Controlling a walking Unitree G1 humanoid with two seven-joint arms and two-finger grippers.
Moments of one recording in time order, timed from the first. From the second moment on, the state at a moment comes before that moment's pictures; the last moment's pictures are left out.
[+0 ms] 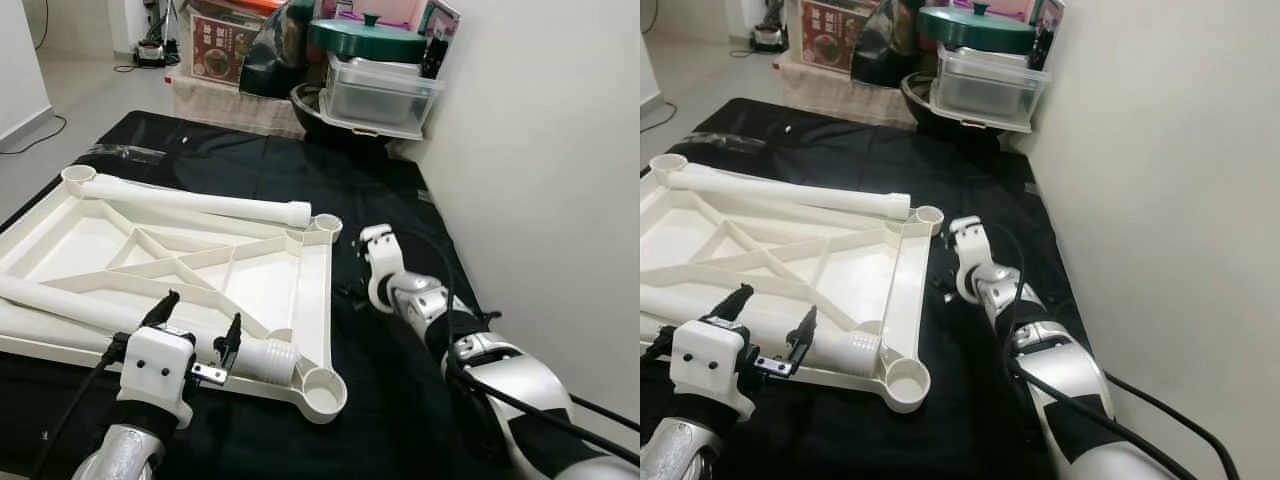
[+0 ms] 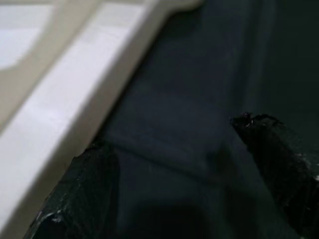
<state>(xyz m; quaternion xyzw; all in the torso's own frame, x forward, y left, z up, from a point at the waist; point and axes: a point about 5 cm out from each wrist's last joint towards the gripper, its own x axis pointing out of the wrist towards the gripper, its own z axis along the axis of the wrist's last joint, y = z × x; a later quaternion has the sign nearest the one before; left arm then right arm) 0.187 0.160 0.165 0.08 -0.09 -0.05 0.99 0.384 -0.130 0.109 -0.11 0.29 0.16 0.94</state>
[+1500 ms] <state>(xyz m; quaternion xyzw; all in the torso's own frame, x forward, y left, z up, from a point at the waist) 0.198 0.155 0.150 0.09 -0.08 -0.05 0.99 0.375 -0.099 0.105 0.02 0.37 0.13 0.92</state>
